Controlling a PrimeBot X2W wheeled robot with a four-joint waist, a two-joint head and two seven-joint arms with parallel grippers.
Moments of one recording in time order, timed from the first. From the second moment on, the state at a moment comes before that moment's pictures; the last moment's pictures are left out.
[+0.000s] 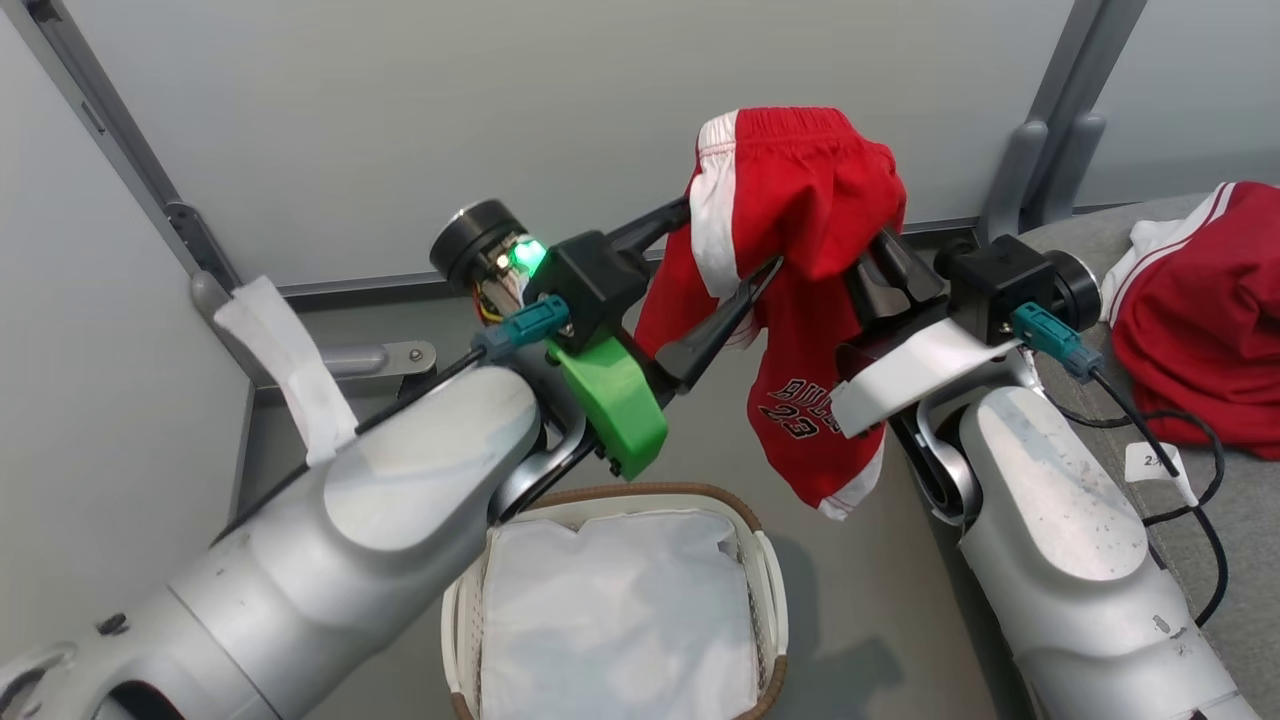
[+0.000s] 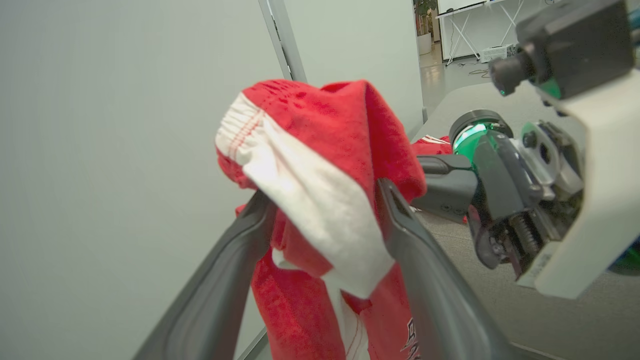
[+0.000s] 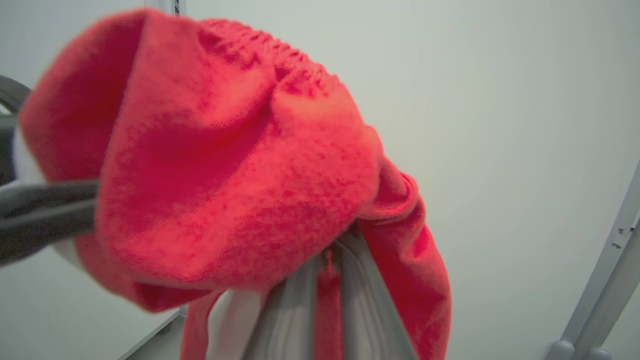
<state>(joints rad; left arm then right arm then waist) -0.99 0.26 -1.16 0.42 -0.73 -0.12 -0.26 -0.60 -0.05 0.27 0.39 0.18 0.13 -0.26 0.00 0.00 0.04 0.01</state>
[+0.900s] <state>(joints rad) -0.43 0.16 -0.75 0.41 -0.49 -0.12 -0.26 -0.53 -0.05 0.14 0.31 0.17 0.13 -0.26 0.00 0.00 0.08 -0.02</state>
